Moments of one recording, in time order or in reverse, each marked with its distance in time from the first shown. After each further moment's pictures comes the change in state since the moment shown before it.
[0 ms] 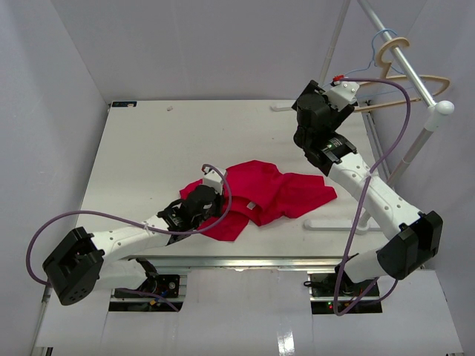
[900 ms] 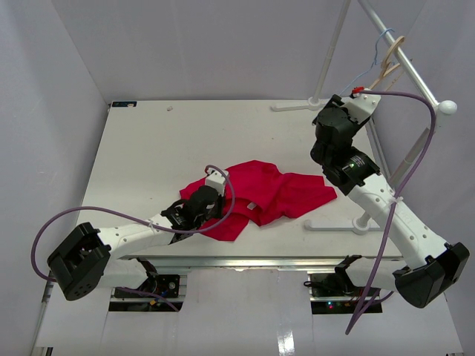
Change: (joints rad) left arm 0.000 0.049 0.000 0.002 0.008 0.004; right arm -0.001 -0.216 -0.123 -0.061 0.030 -0.079
